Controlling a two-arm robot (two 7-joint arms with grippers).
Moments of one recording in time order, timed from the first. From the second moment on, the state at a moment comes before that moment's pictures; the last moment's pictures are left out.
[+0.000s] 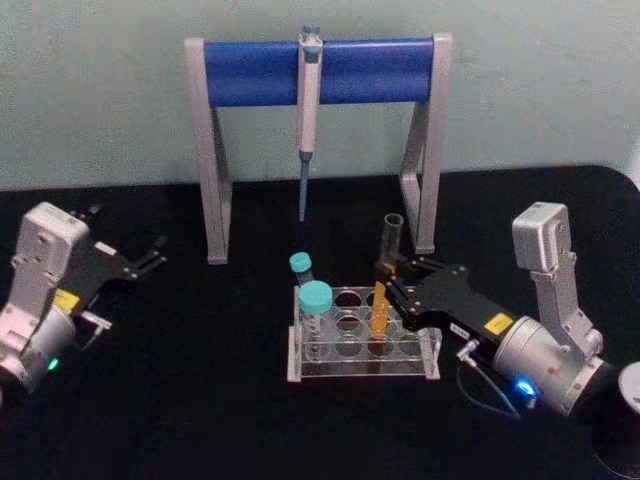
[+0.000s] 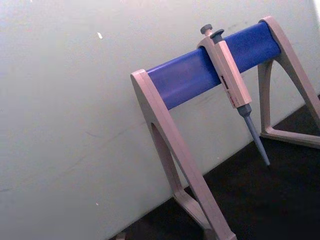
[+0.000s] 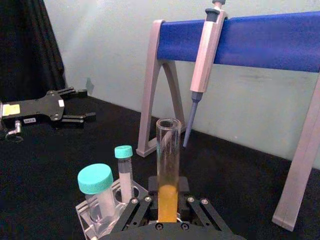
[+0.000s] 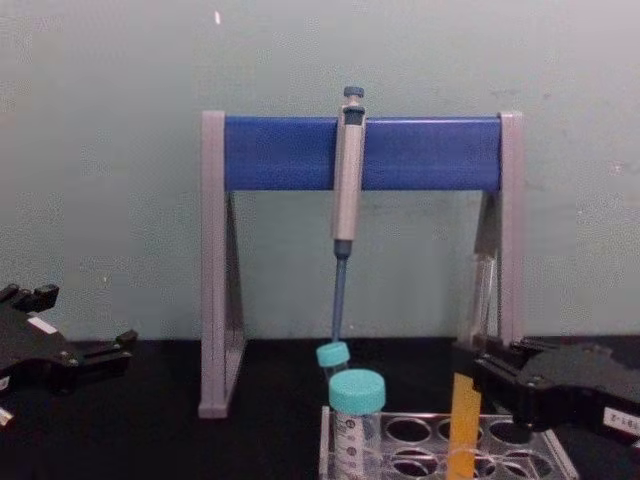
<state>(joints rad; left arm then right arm) -0.20 0.60 0.45 -1.41 -0.25 -0.12 0.03 0.11 0.40 -0.36 -1.54 0.41 0.00 0.42</state>
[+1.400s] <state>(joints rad) -0.20 0.60 0.45 -1.41 -0.25 -0.12 0.03 0.11 0.40 -0.37 -1.53 0.41 0.01 0.42</state>
